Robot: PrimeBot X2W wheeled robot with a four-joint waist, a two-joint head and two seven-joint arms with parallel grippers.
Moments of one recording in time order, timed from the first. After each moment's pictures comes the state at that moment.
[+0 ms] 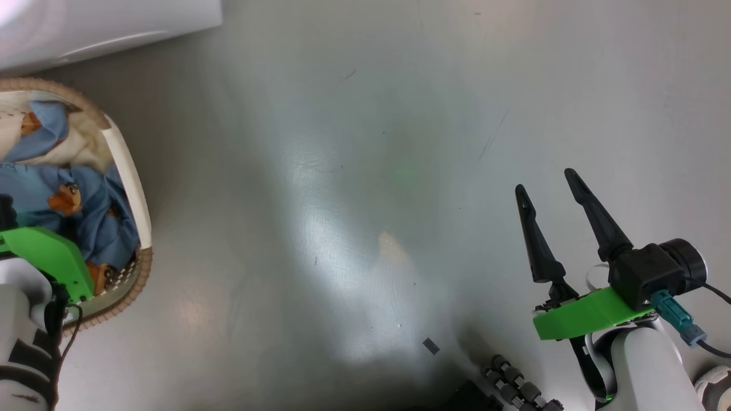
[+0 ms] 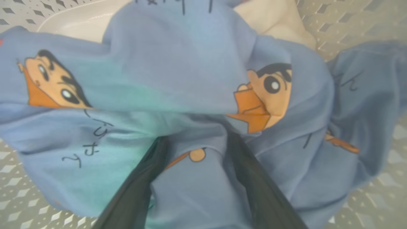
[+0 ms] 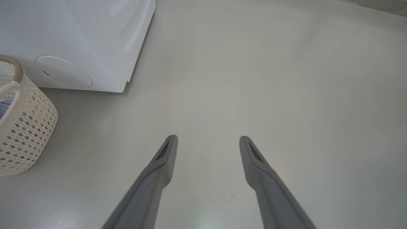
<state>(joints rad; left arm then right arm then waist) -0.89 0.29 -0.05 1.29 -0.21 -0.06 -0.08 -0.25 -0.05 0.03 0.05 0.01 0.13 -0.25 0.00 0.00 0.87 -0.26</state>
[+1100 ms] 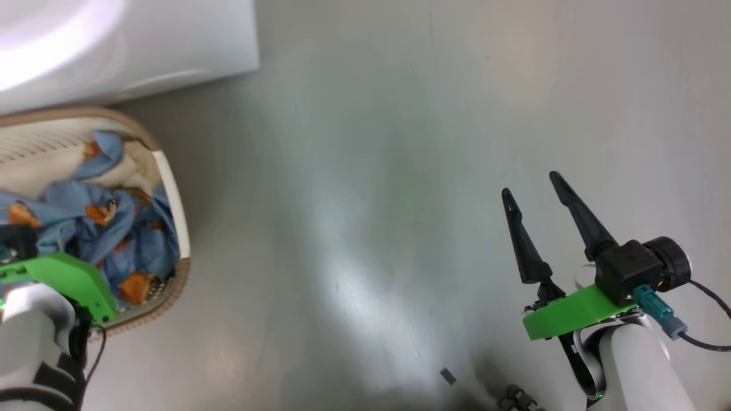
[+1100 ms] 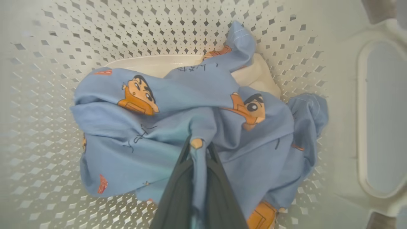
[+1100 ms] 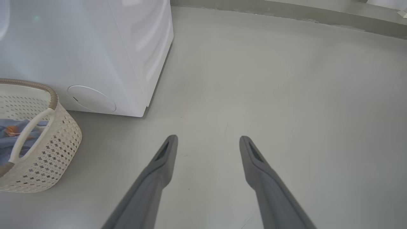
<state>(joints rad) -0.83 0.25 -0.07 1.29 -0.28 -0.08 -0.21 -0.27 -0.05 0.05 0.10 0.00 0.13 -0.25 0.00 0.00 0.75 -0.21</state>
